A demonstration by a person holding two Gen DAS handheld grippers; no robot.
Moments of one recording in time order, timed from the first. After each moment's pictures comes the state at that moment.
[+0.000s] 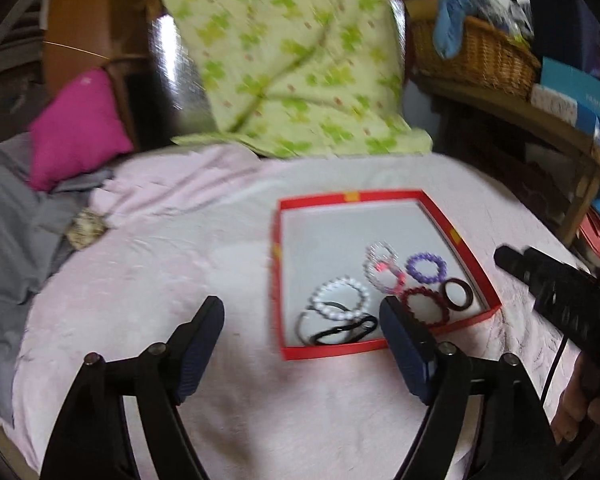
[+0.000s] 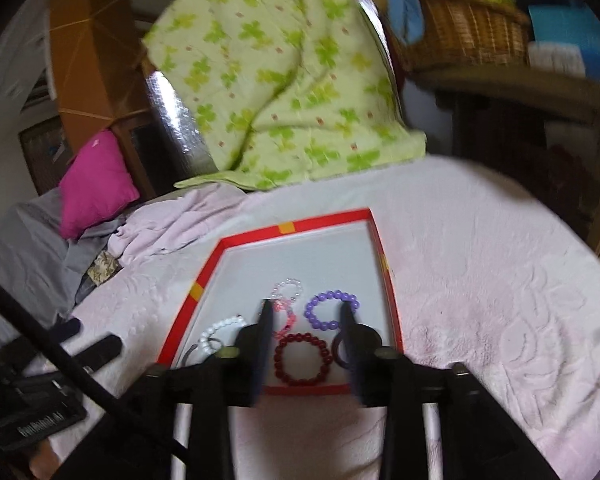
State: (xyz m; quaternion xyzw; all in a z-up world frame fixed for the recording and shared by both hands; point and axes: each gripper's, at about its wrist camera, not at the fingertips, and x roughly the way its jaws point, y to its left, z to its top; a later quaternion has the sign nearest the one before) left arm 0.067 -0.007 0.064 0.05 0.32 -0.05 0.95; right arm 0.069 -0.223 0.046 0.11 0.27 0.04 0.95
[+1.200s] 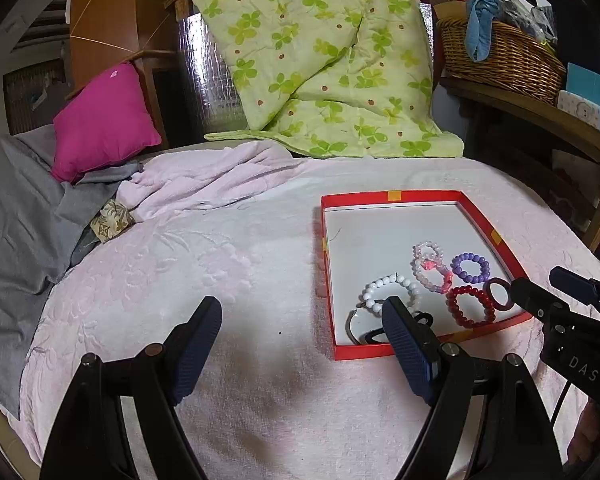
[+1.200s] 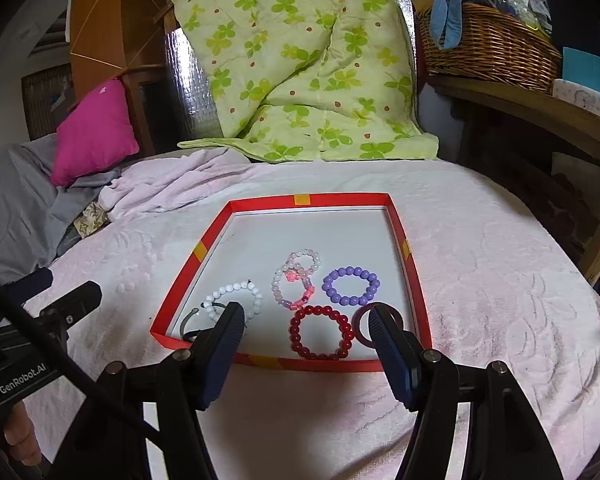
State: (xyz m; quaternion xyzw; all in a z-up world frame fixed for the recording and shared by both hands) left arm 0.078 0.022 0.045 0.05 0.32 -0.01 0.95; right arm 0.075 -0.177 0.035 0.04 0.32 0.03 0.95
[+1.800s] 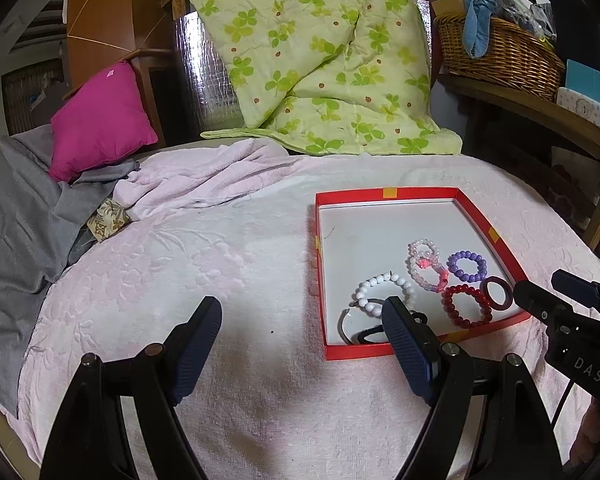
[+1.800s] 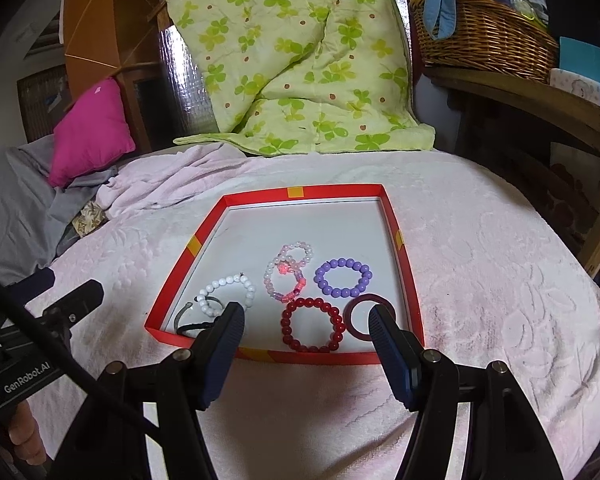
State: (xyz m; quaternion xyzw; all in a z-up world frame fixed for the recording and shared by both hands) left arm 0.080 0.014 0.043 0.05 0.32 -0.01 0.95; right arm 0.074 -0.187 0.033 0.05 0.33 0.03 0.94
